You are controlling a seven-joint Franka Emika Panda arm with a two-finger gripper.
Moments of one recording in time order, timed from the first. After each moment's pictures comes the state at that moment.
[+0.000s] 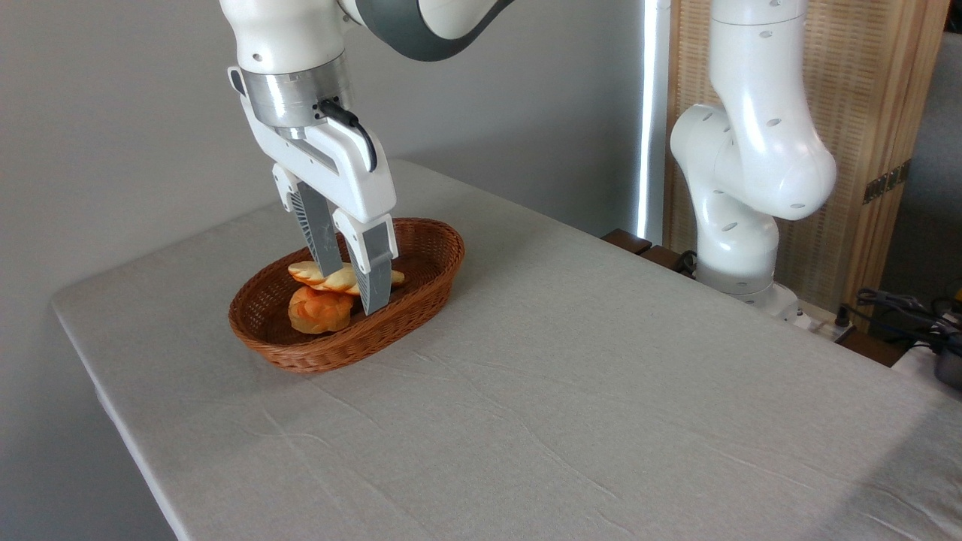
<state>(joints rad) -0.26 0.04 0.13 -1.68 -0.11 1.72 0.66</state>
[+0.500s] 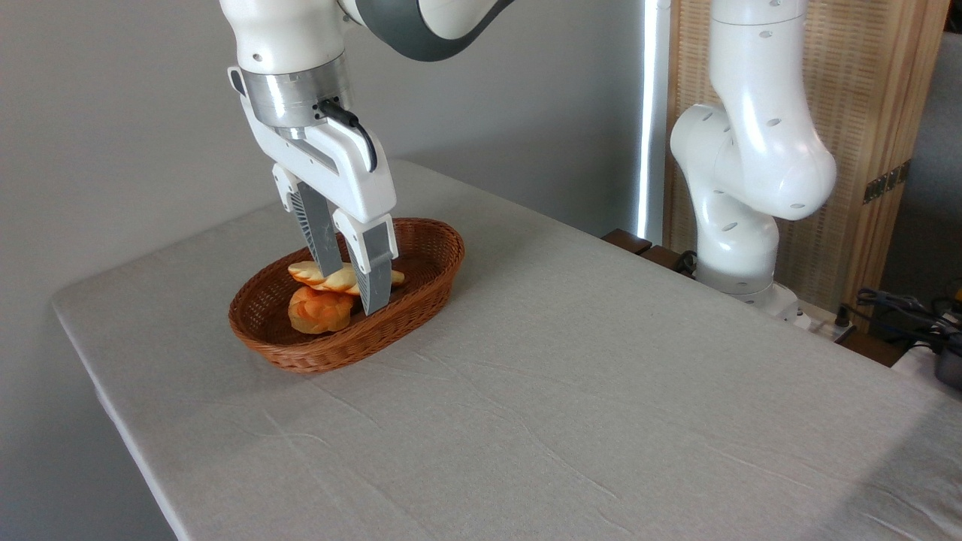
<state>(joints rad) -0.26 0.04 0.13 -1.68 -0.11 1.72 0.66</state>
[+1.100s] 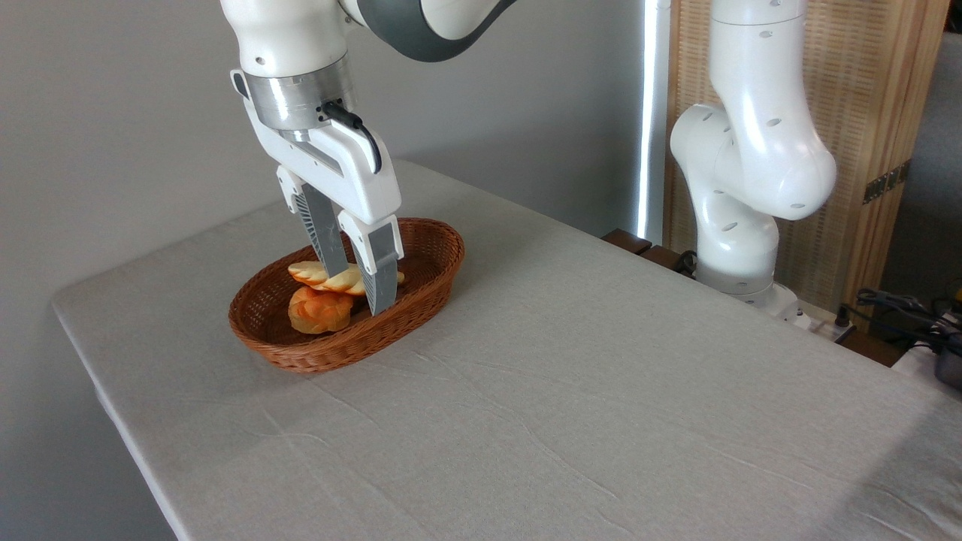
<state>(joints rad) -0.26 0.04 0.14 -1.68 -0.11 1.70 0.66</state>
